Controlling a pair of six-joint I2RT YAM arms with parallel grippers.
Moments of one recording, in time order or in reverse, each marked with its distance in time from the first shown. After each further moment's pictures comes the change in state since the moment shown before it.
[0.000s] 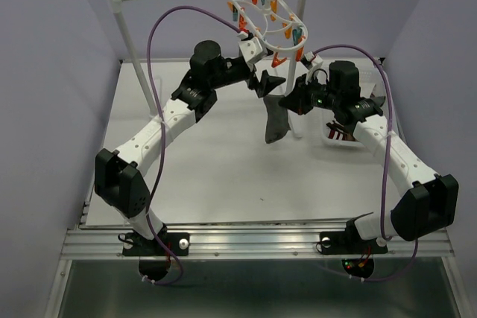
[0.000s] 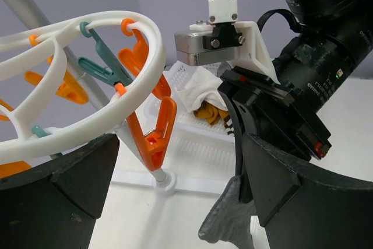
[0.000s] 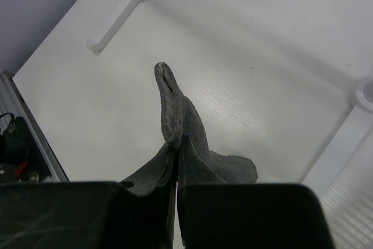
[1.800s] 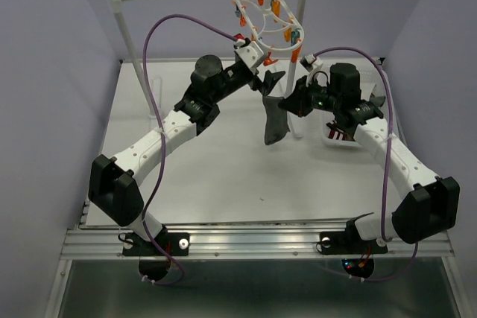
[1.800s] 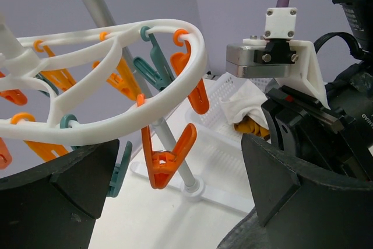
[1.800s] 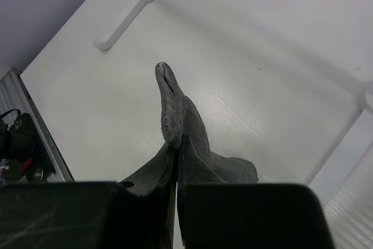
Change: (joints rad) left arm -0.074 -0.072 -0.146 0.175 -0.323 -0.006; right arm 0.000 -0.019 -0.034 0.030 -0.029 0.006
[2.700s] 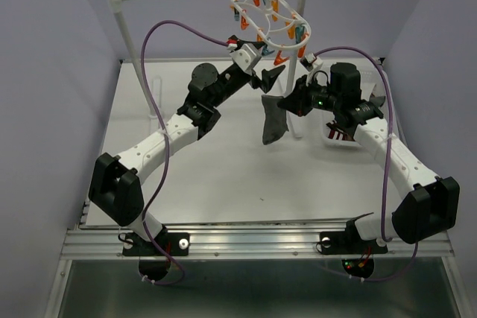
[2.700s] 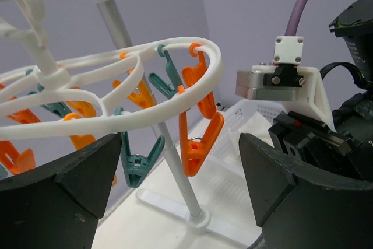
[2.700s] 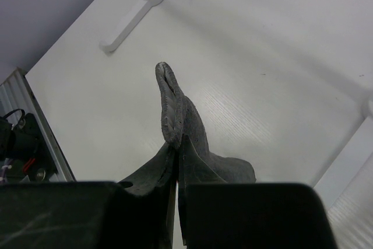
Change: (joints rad) left arm 0.000 -0.001 -0.082 0.219 -0.048 -0.050; right arm 0.000 -0.002 -0.002 0.024 -0.020 0.004
